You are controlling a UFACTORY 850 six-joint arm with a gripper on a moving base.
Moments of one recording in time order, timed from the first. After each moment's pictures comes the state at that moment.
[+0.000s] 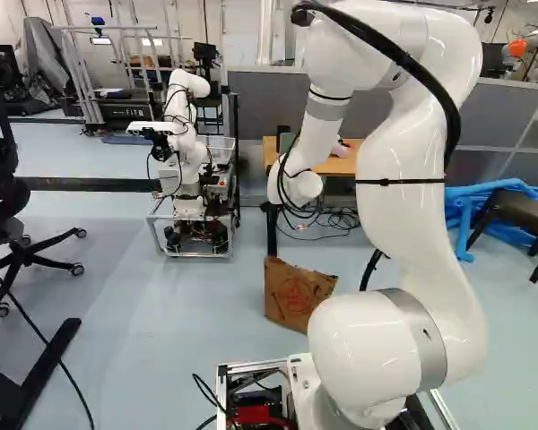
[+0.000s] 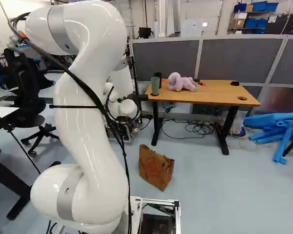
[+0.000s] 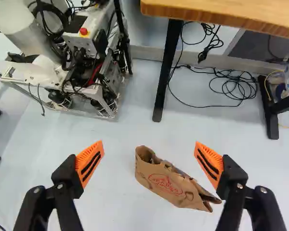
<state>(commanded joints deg) 0.6 -30.8 -44.5 -2.3 27.5 0.0</state>
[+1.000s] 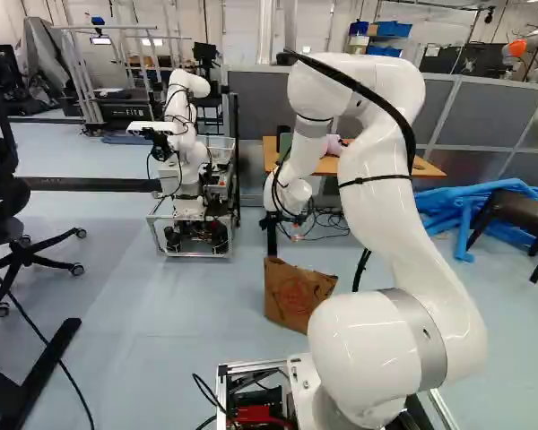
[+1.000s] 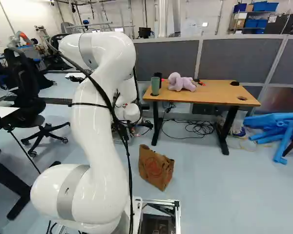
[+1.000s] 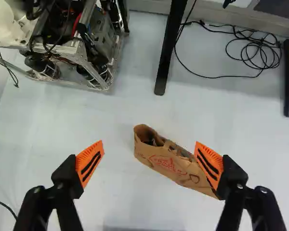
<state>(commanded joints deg) 0.7 -43.6 -54.0 -2.3 18.8 0.0</state>
